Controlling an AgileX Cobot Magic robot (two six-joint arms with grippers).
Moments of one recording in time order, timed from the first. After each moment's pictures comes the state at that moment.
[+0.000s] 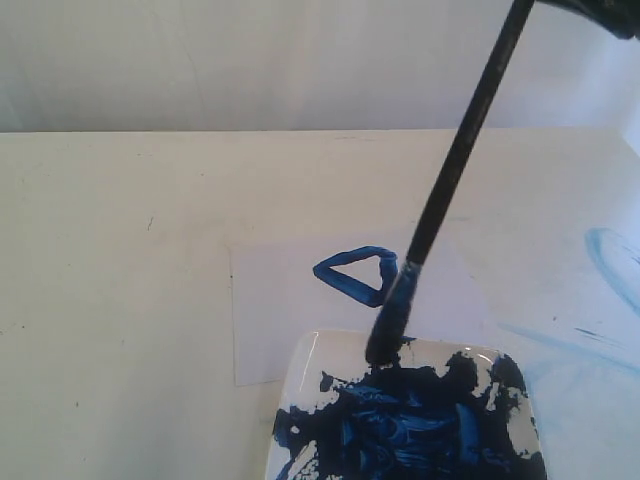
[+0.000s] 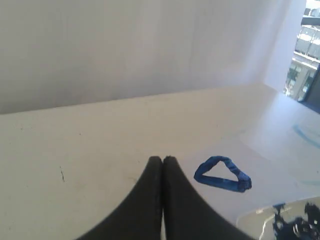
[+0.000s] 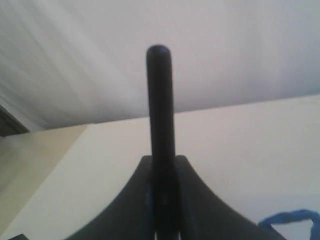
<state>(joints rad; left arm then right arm) -0.13 0.54 -0.36 1.67 -0.41 -1.74 0.36 0.98 -1.00 0.99 0.52 -0.45</state>
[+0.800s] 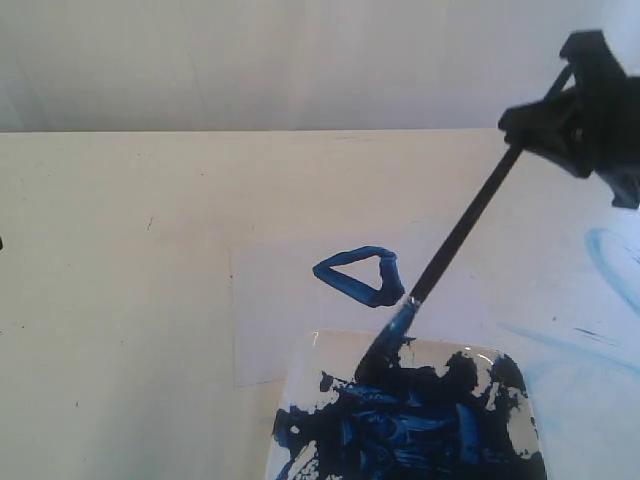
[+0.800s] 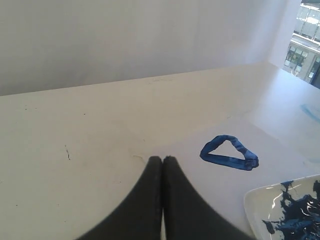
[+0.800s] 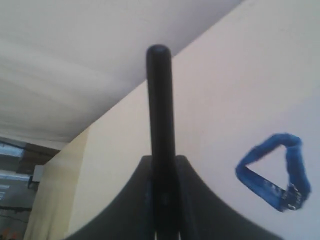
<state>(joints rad) -0.13 0.52 -0.29 1.67 -0.40 -1.71 -0.01 1.38 -0.83 1.54 0.83 -0.83</state>
